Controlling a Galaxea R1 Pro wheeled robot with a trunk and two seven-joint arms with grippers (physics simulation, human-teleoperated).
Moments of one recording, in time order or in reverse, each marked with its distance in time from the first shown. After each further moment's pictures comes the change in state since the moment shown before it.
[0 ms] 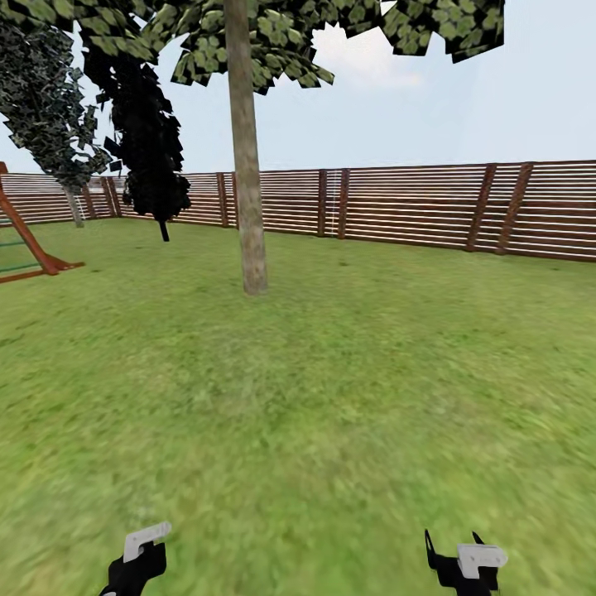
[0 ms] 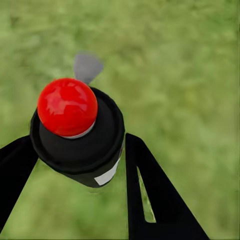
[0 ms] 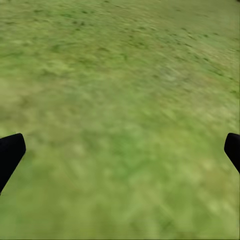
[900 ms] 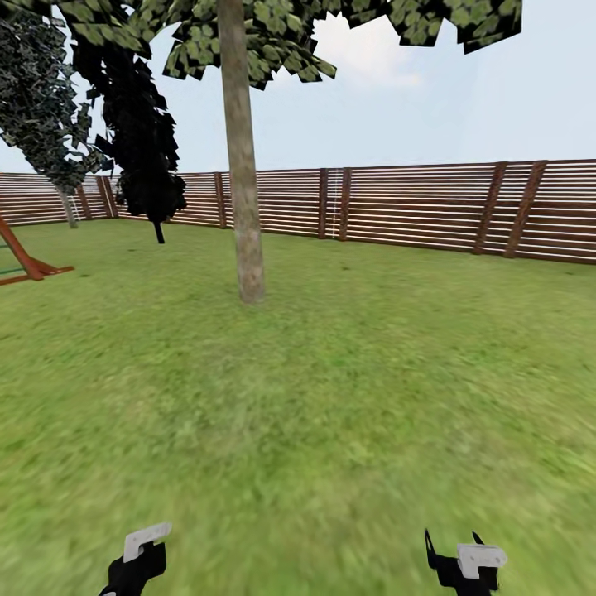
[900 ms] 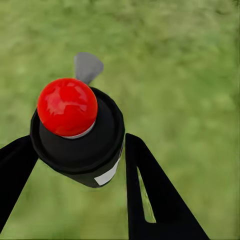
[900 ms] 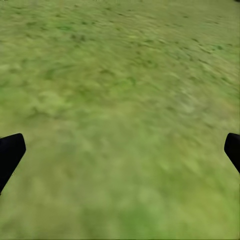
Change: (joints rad) left arm 0.000 0.000 0.000 0.000 0.000 0.000 -0.001; right arm 0.000 0.000 0.000 0.000 0.000 0.000 0.000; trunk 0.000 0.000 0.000
